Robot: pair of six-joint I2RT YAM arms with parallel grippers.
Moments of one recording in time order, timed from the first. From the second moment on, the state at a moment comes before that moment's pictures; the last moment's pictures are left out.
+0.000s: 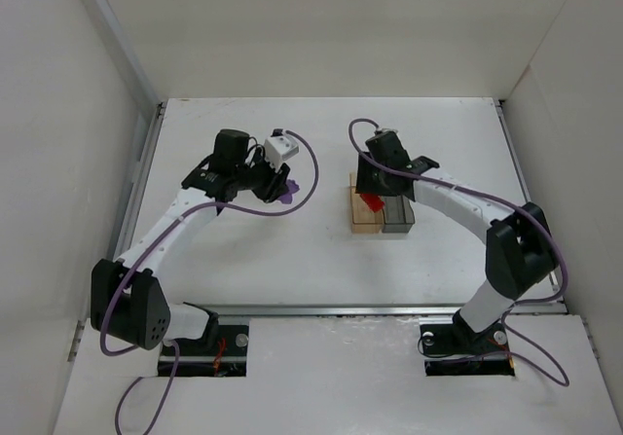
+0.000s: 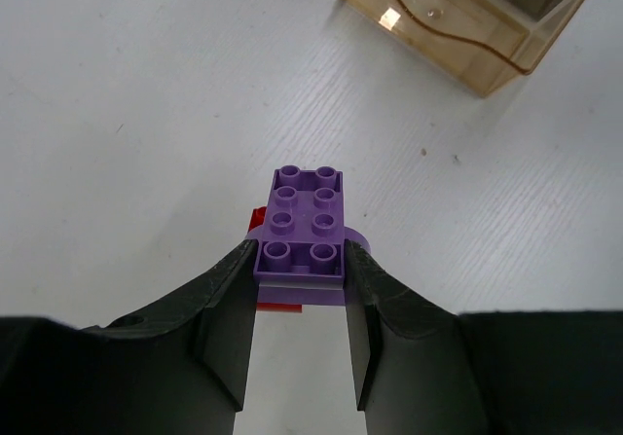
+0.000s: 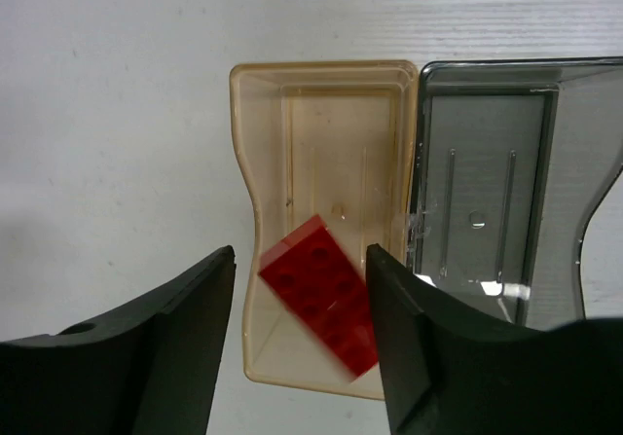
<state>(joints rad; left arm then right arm) -0.36 1.33 1.06 -0.43 0.46 0.38 0.54 1.65 1.24 -0.47 0.18 0.56</state>
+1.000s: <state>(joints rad) -0.34 1.17 1.13 0.01 0.53 -0.53 0.74 1.37 1.09 0.22 -0.23 0.25</state>
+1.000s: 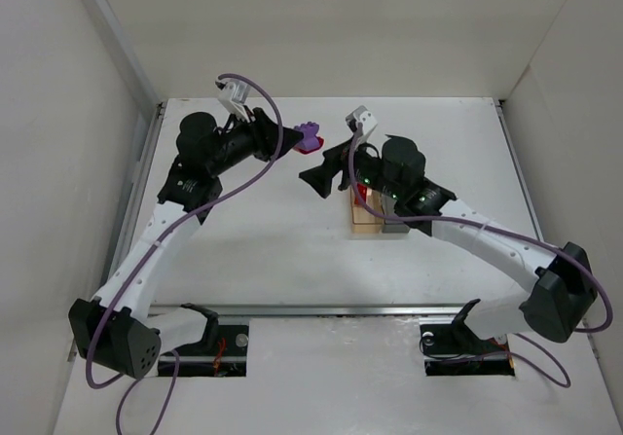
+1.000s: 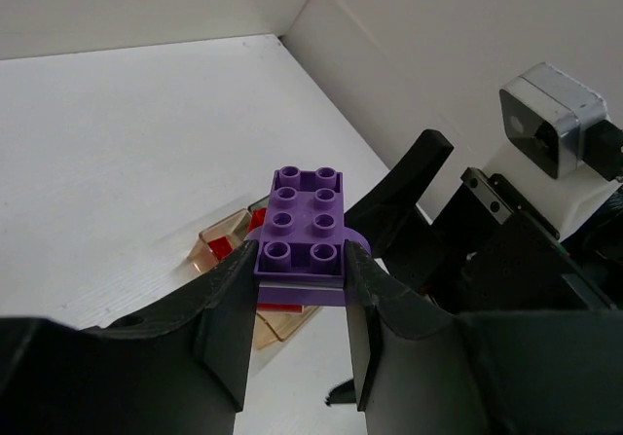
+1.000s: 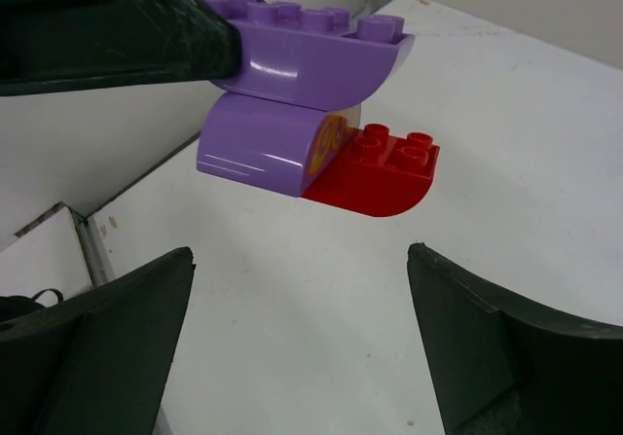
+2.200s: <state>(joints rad) -0.34 1.17 1.13 -0.03 0.43 -0.50 0.79 1.49 1.27 0.23 -0.07 0.28</state>
